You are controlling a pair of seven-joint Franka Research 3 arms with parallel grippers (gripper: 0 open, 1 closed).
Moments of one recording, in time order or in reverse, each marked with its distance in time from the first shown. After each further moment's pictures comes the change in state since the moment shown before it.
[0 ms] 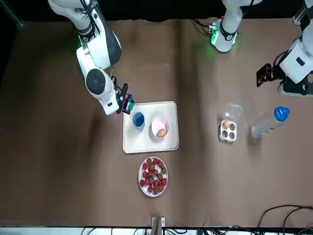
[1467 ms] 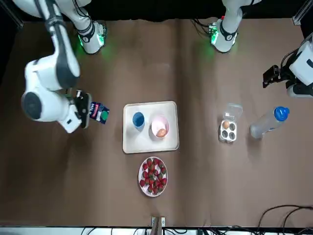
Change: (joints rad) left arm 0.054 0.000 -0.005 -0.002 -0.001 -0.003 0.002; right arm -0.316 0.005 -0.024 0.080 0.105 -0.068 -0.532
